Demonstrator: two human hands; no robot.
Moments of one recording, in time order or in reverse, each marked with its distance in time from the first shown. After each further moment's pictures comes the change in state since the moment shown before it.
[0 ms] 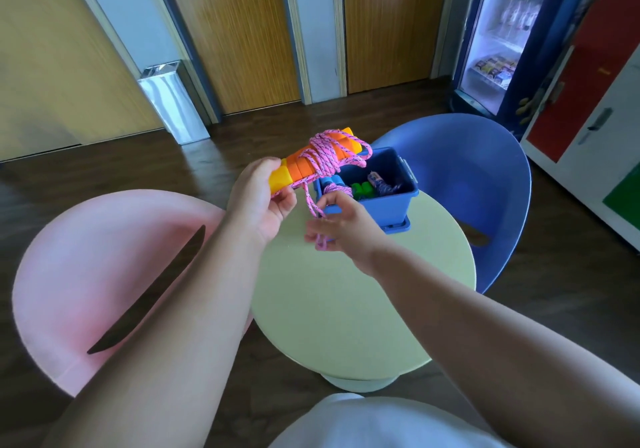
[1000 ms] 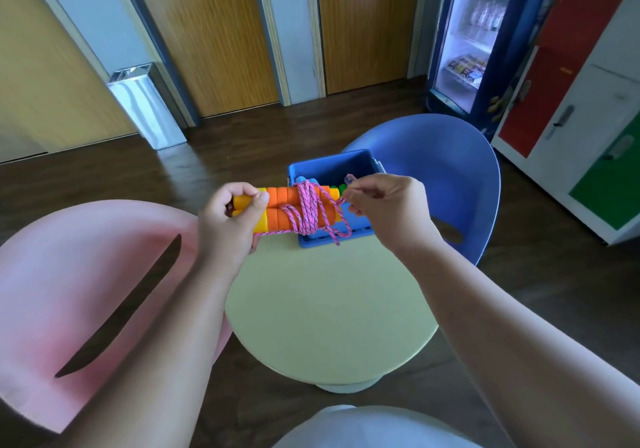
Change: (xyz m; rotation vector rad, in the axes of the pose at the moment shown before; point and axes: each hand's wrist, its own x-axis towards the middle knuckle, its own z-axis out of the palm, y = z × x) left_hand -0.002 -0.040 -0.029 0.508 -0.001 0.561; right_hand -0.032 -0.031 -0.076 -0.419 0.462 -0.380
